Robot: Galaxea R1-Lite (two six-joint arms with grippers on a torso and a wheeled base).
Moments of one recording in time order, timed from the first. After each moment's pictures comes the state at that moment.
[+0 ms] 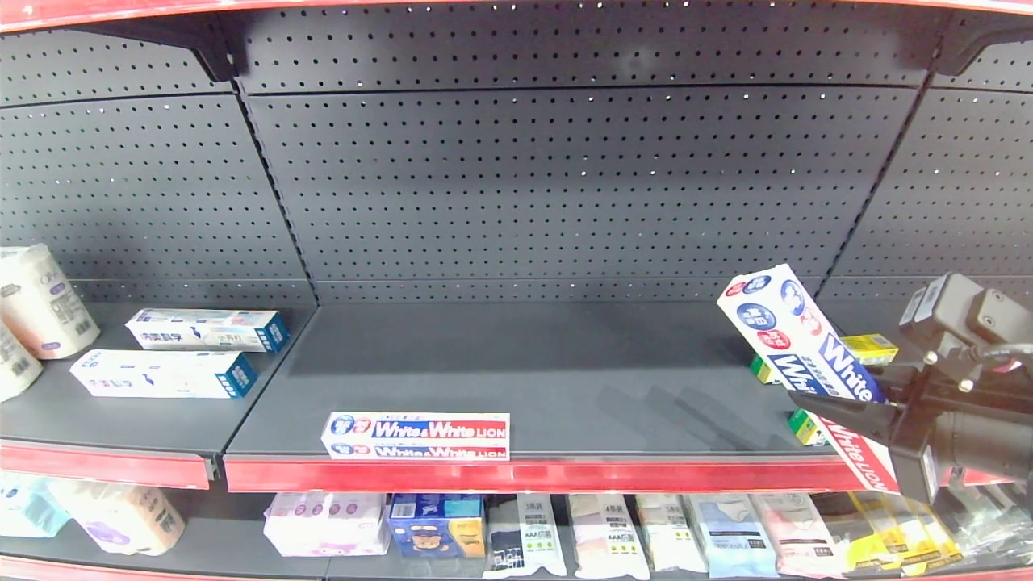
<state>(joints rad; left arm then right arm) 0.00 0.00 0.00 0.00 0.00 0.00 0.32 1.21 -0.59 -0.17 0.19 -0.50</state>
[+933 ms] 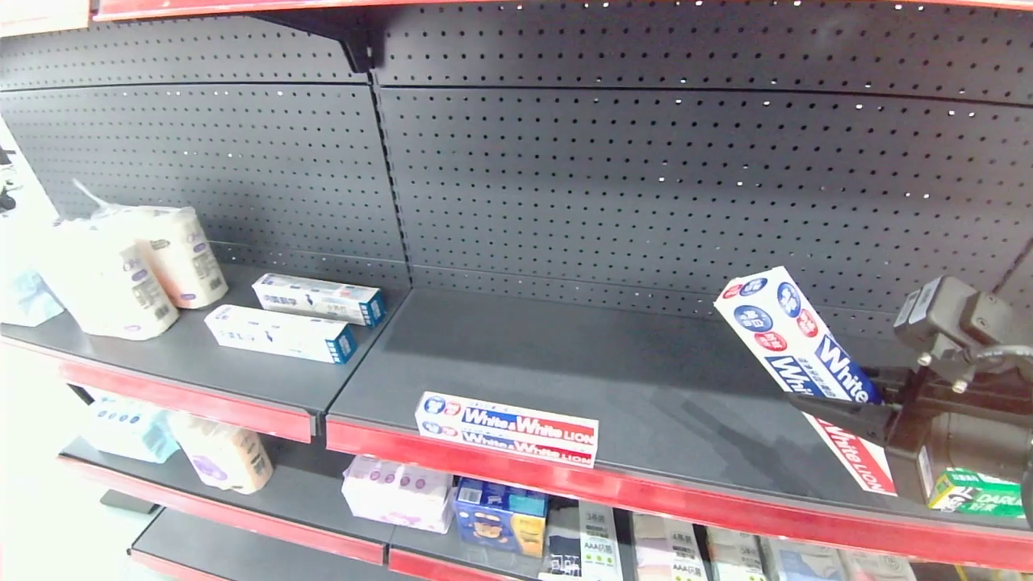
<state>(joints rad) 0.00 0.00 0.00 0.00 0.00 0.00 0.32 1.21 -0.59 -0.17 0.19 -0.50</state>
